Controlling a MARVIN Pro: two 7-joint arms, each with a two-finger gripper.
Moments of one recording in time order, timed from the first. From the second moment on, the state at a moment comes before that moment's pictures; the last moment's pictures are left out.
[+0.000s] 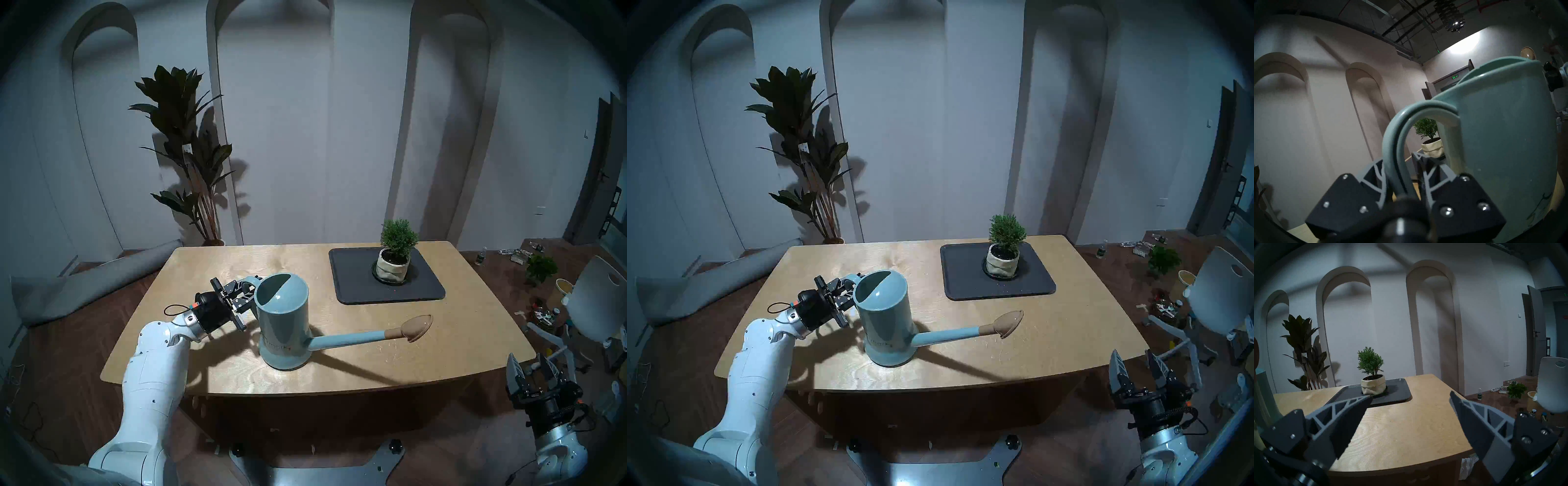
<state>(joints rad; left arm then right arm) 1.34 -1.35 -1.78 -1.11 -0.24 -0.59 -1.25 -2.33 -1.78 2.34 -2.08 0.48 -0.12 0.70</state>
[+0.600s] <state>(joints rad) 1.34 -1.28 -1.70 -1.12 -0.22 -0.62 -1.22 -2.32 -1.79 2.34 -2.08 0.48 -0.12 0.71</state>
